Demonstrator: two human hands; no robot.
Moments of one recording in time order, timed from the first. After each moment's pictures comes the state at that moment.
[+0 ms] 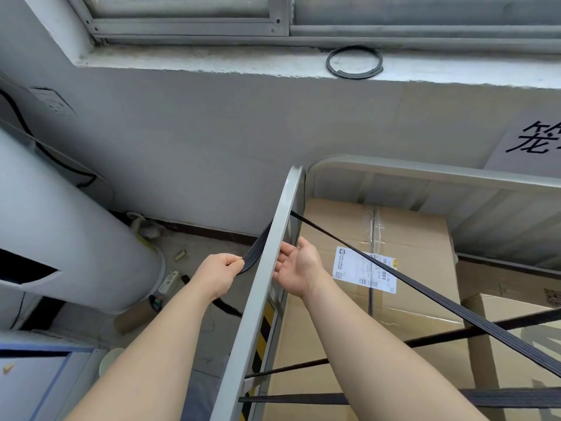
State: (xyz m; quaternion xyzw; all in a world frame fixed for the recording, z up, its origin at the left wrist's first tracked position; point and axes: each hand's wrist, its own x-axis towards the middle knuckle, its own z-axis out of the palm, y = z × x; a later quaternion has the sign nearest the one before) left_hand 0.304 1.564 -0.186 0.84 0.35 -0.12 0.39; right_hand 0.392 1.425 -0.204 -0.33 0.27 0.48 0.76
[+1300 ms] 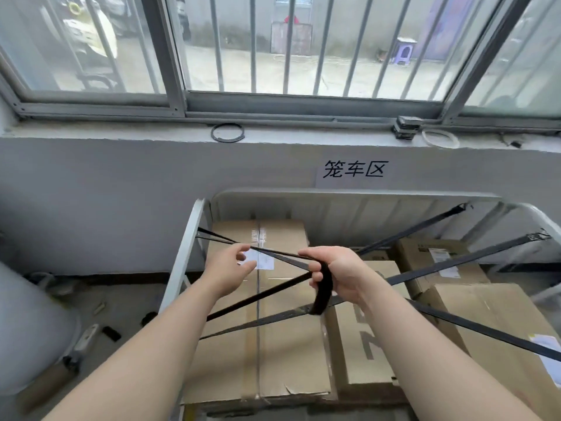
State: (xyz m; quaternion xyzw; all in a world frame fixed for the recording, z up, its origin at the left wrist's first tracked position) left_hand 0.258 1.343 -0.031 0.89 0.14 -0.10 0.41; right_hand 0.282 1.123 0.011 -0.61 0.11 0.32 0.71
